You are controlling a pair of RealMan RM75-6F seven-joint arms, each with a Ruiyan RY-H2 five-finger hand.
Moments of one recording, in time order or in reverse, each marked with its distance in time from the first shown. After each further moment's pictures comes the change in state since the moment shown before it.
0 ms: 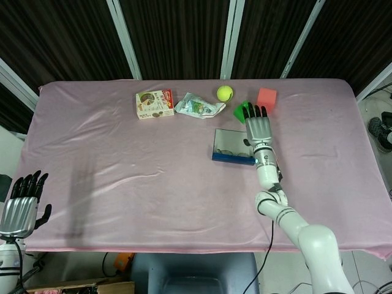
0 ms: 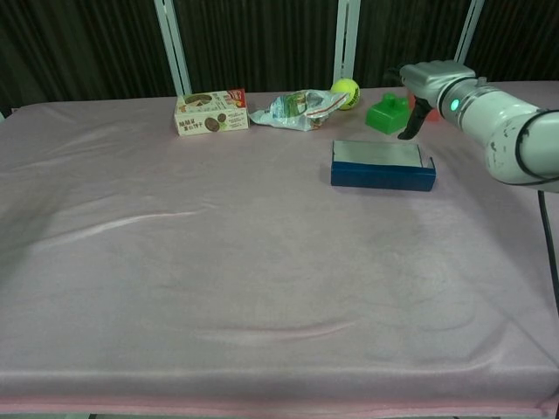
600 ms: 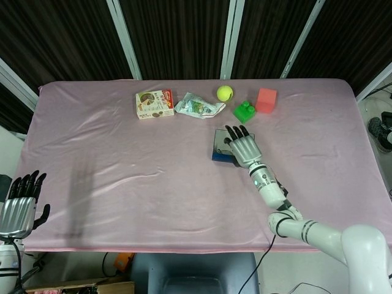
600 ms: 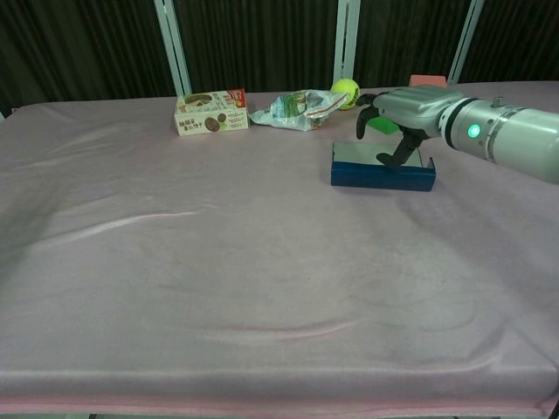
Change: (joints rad) left arm 0.005 0.006 -0.002 -0.005 -0.005 0.010 -0.003; right arm -0.148 0.272 -0.159 -0.605 -0.094 0.062 -0.071
